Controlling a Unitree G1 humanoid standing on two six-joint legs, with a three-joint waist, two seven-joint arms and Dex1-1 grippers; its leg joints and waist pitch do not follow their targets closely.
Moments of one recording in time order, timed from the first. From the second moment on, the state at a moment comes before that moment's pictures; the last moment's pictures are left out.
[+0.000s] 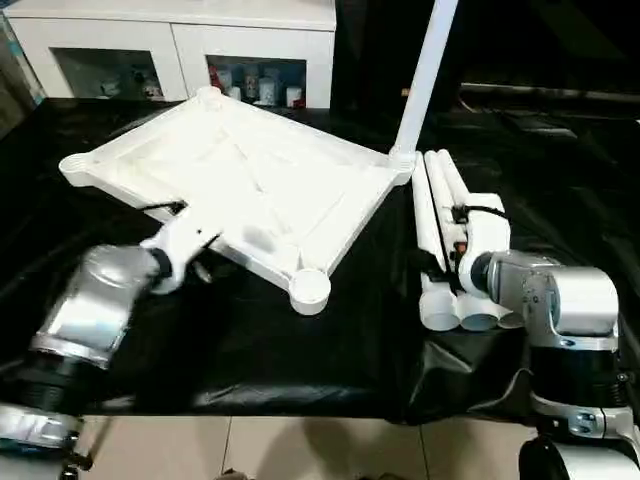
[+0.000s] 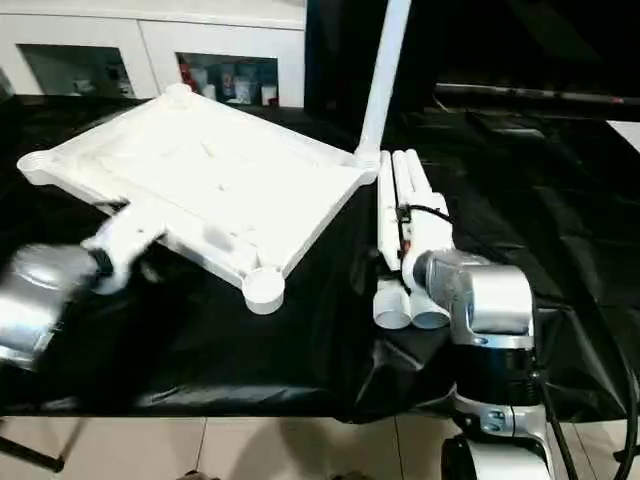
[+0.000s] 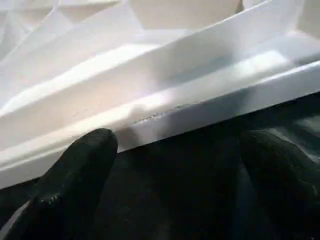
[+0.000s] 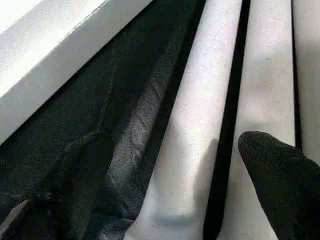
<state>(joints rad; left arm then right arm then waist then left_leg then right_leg) -0.47 0.61 -0.15 0.21 0.11 0.46 -0.74 -0.56 -0.19 -0.17 -0.01 0.07 1.28 0.27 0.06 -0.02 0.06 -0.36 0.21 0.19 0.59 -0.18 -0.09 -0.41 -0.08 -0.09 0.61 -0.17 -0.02</state>
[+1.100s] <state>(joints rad) -0.51 0.66 -0.24 -0.11 -0.13 0.52 -1.13 -0.84 -0.20 -0.24 0.64 0.09 1.17 0.20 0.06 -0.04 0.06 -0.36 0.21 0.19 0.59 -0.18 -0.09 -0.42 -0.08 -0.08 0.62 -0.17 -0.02</state>
